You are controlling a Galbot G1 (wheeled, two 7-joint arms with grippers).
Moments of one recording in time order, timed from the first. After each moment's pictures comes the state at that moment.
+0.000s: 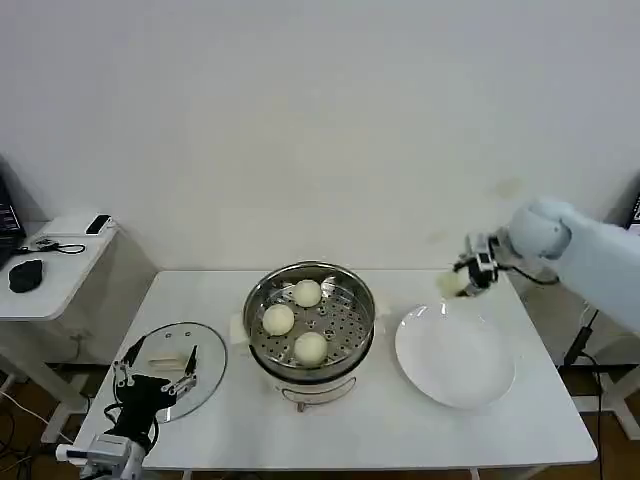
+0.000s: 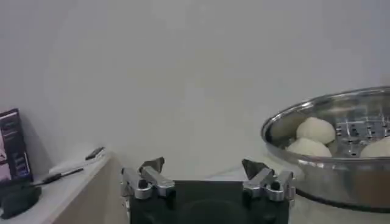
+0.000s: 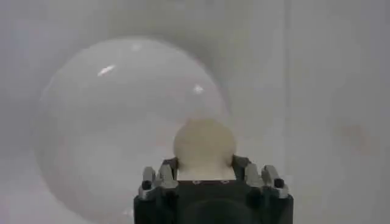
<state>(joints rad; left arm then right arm) 1.71 -1.28 -0.71 -2.28 -0.01 0.21 0.00 0.41 0.66 -1.02 1.40 0.14 -0.36 -0.99</state>
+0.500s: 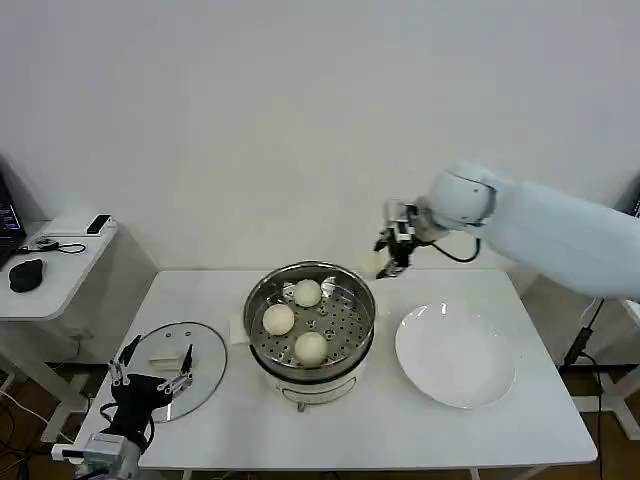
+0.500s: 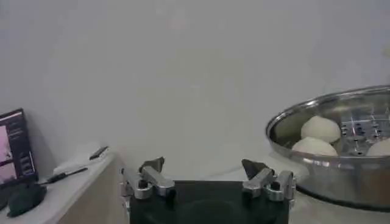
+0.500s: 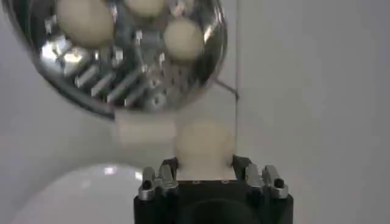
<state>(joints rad) 1.70 -1.28 -0.72 -2.27 -0.01 0.21 -0.01 0.55 0.91 -1.17 1.46 0.44 -0.55 -0.85</state>
